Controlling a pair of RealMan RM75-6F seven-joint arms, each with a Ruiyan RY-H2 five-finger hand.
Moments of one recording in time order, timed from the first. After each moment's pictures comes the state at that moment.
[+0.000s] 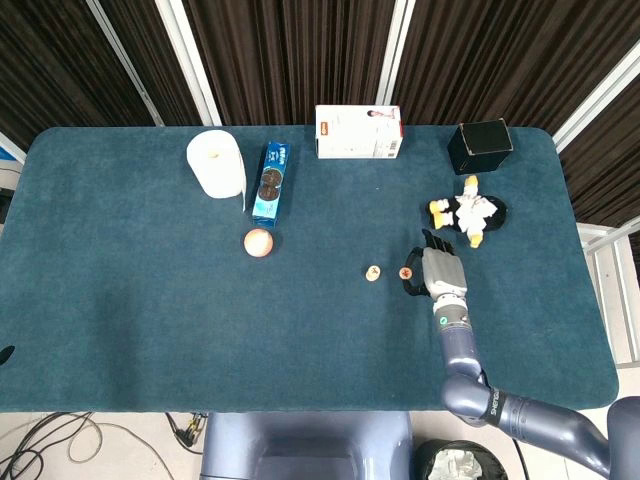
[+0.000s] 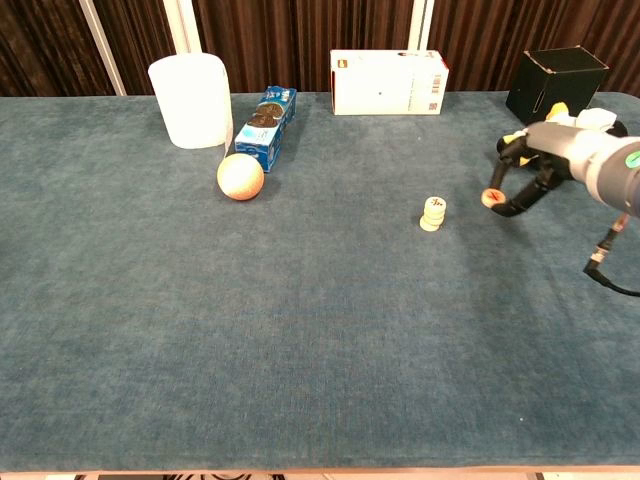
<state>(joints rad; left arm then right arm) -0.01 -0.96 -0.11 -1.79 1.24 1.48 0.03 0.73 -1.59 0.37 -1.53 -0.49 1.07 -0.55</state>
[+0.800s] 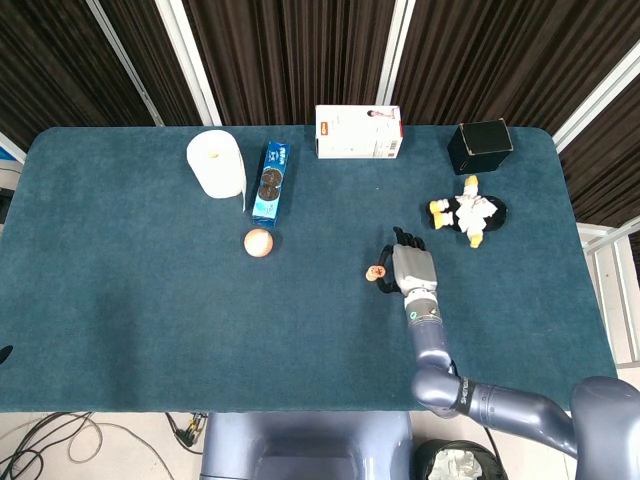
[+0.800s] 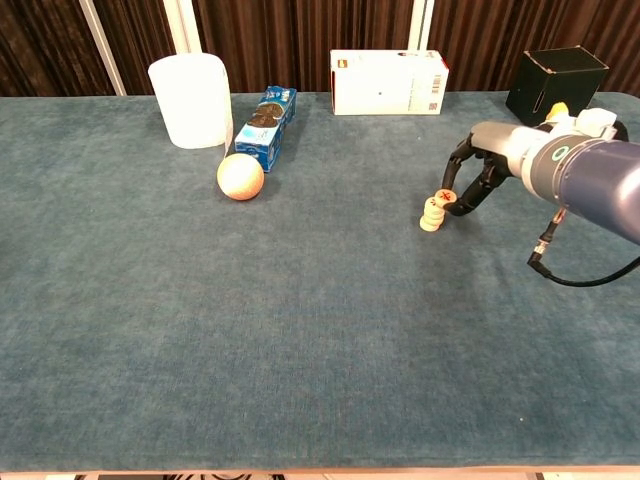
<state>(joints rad) 0.00 -0.96 -0.11 -1.79 1.25 1.48 0.00 0.85 -1.68 0.37 -1.47 -0.40 1.09 -0.61</state>
